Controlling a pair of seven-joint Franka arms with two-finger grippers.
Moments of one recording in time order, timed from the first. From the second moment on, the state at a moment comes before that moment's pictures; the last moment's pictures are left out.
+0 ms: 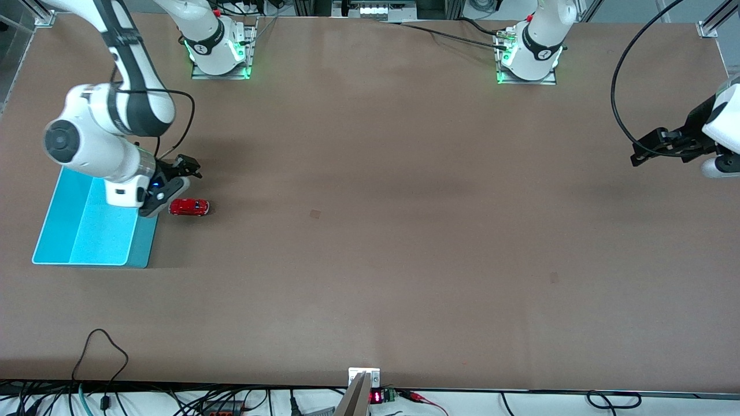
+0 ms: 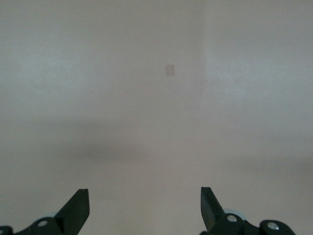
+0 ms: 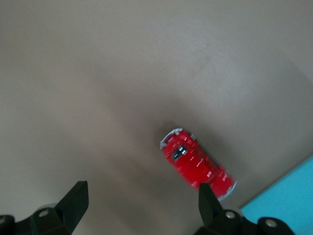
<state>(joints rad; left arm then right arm) 0.08 0.00 -0.06 -1.68 0.01 1.66 -0.07 -0.06 0.22 0.10 -2.18 0.06 2.30 -0.88</state>
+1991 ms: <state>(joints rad) 0.08 -0.10 -0.06 -1.78 0.01 1.66 -0.05 -0.10 0.41 0.10 -2.21 -0.11 2.59 -1.36</state>
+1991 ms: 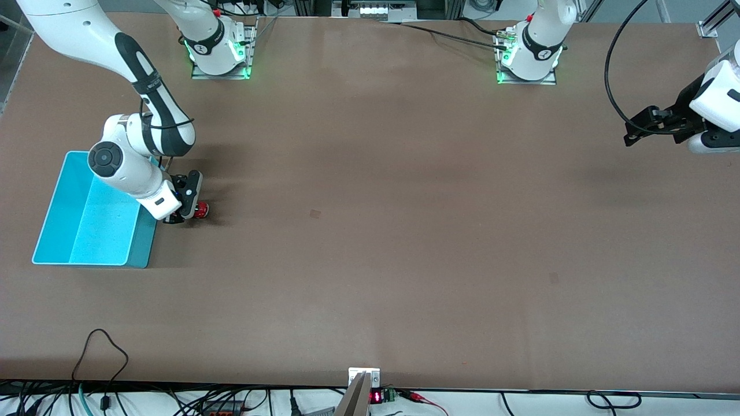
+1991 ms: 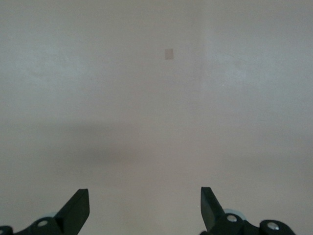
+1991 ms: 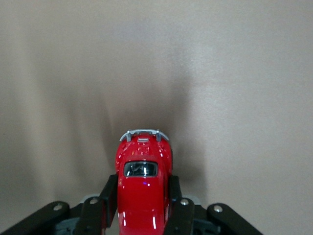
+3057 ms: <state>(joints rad) 0.08 -0.10 -0.07 -1.78 0.01 1.66 -0.05 -0.07 0.23 -0.06 -1.94 -0.10 2.25 -0.69</state>
